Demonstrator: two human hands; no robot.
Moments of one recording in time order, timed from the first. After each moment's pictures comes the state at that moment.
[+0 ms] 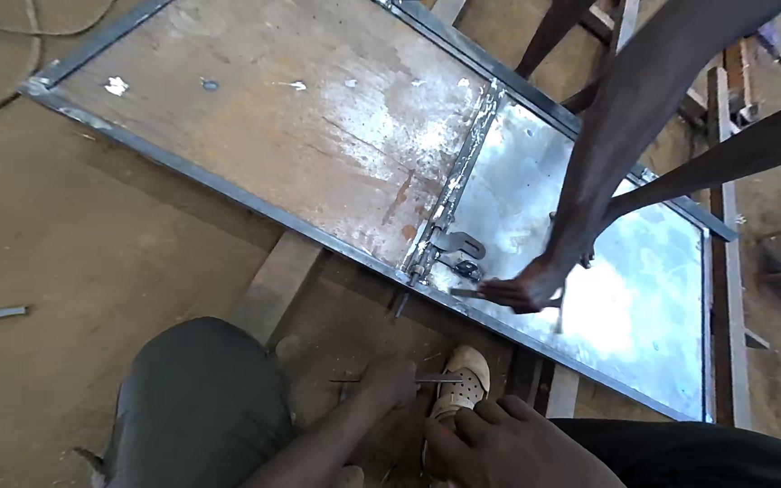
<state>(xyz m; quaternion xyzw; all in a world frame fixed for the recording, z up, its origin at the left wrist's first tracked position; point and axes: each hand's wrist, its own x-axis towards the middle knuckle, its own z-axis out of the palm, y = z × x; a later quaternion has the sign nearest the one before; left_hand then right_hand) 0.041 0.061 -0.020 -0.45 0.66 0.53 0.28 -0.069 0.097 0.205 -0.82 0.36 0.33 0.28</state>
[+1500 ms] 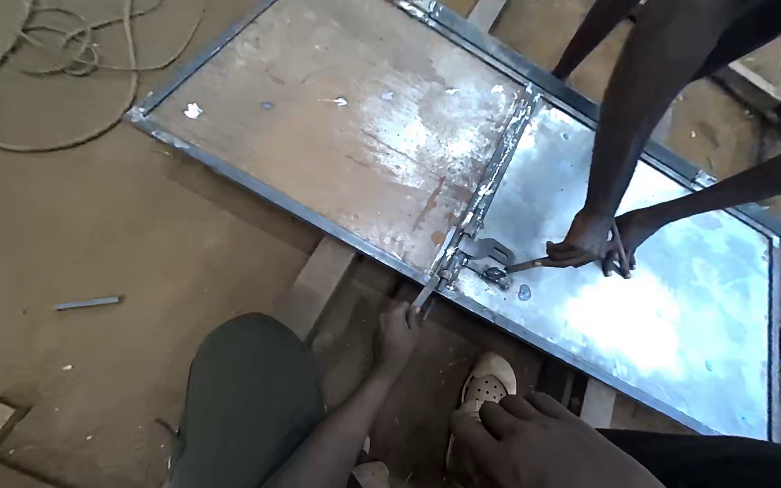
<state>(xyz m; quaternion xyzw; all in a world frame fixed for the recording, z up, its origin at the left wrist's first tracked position) 0.070 0.039 -0.054 -0.75 0.48 0.41 -0.17 -0.064 0.084 0.223 -0.81 0.36 0.34 0.30</state>
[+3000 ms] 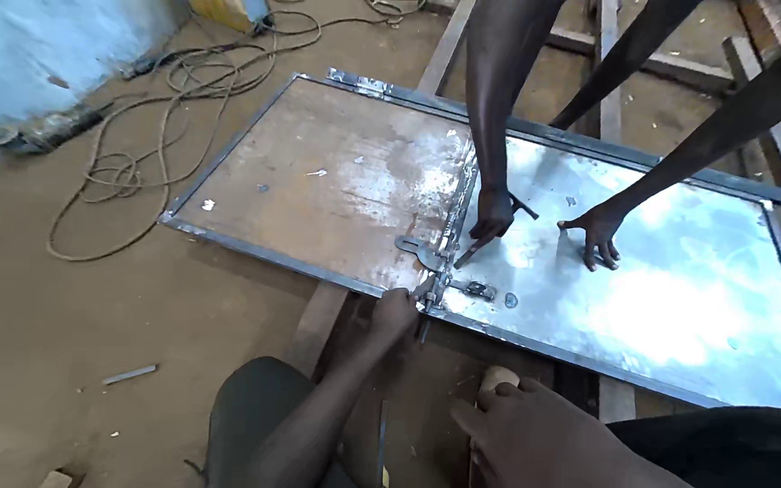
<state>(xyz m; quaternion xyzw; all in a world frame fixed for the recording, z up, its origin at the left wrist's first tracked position) 0.071 -0.053 -0.035 -0.69 0.62 0.38 -0.04 -0.089 0.079 0.226 -0.77 0.39 0.38 0.33</state>
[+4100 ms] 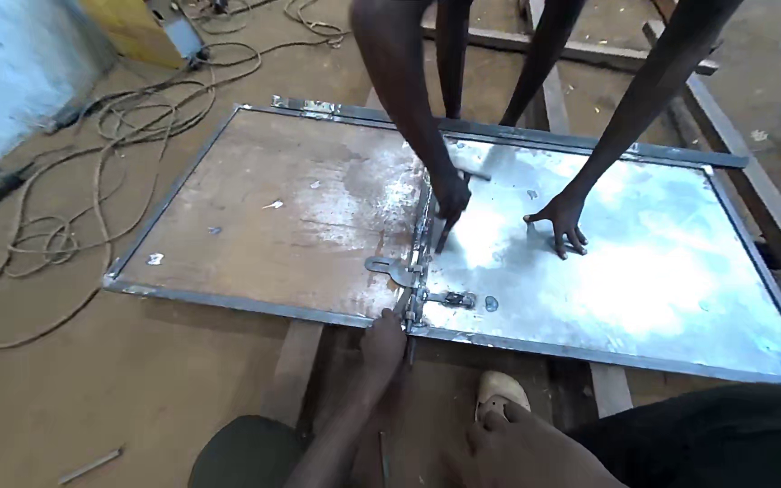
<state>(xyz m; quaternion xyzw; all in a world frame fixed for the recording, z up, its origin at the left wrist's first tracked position) 0.040 -0.037 -0.028 -0.71 0.64 0.28 0.04 -0.090 0.085 0.219 -0.78 0.41 0.32 0.34</state>
